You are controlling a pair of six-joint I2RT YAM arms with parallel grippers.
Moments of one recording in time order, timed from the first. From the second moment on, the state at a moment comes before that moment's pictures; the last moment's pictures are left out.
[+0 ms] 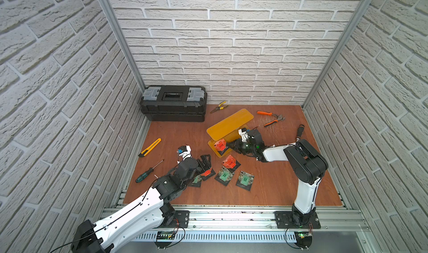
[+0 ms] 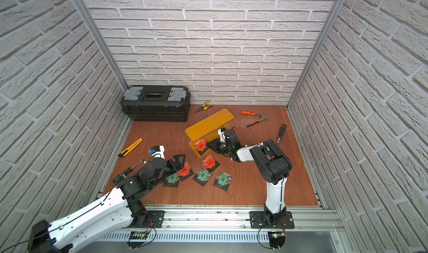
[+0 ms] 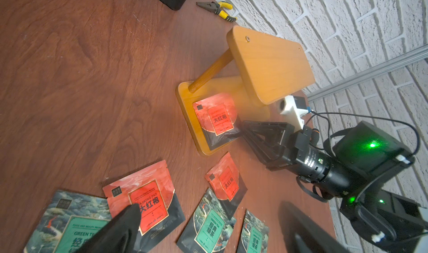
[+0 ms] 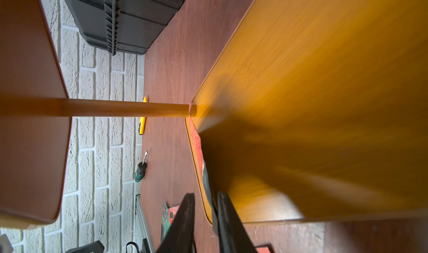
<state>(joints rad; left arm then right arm) -0.81 0.74 0.46 -0.30 -0.31 -1.02 0.44 1.93 0.89 0.47 -0.53 0.96</state>
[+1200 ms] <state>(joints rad) -0.80 0.74 0.46 -0.30 -0.32 -1.03 0.43 1.91 0.89 0.35 -0.48 0.90</state>
